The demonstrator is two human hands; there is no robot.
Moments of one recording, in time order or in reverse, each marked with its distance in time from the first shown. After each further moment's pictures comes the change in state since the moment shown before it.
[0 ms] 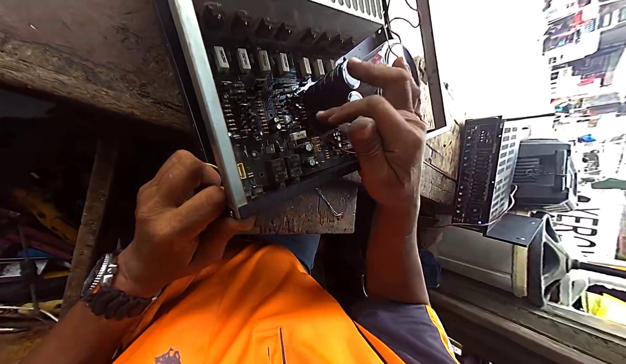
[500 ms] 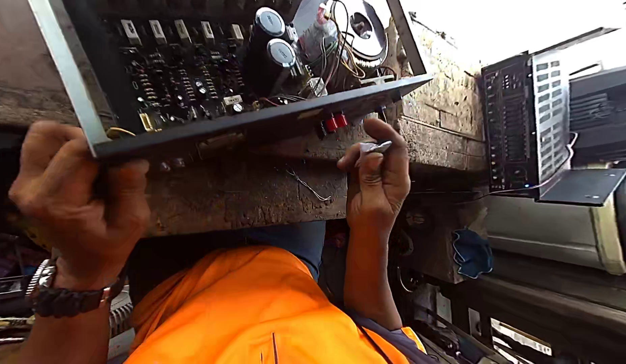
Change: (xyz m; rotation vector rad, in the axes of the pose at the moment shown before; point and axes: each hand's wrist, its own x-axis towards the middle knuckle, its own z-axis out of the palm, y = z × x) left_hand -0.001 -0.012 -0.010 0.346 0.063 -0.146; right_hand -0.135 -0.019 0.013 0.485 0.555 0.389
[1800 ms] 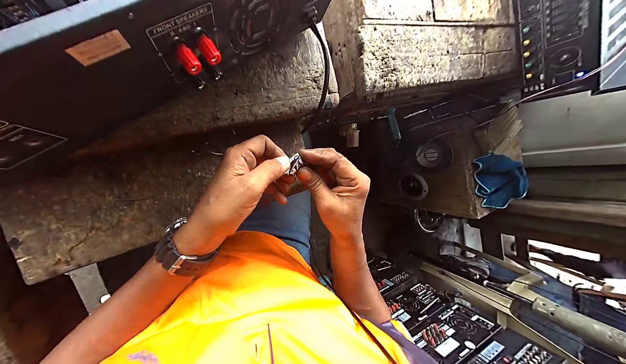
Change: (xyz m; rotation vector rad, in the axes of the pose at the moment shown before) left_hand 0.009 0.160 0.169 -1.093 -0.885 -0.616; right_hand -0.089 0.044 -0.051 0.071 0.200 0.167
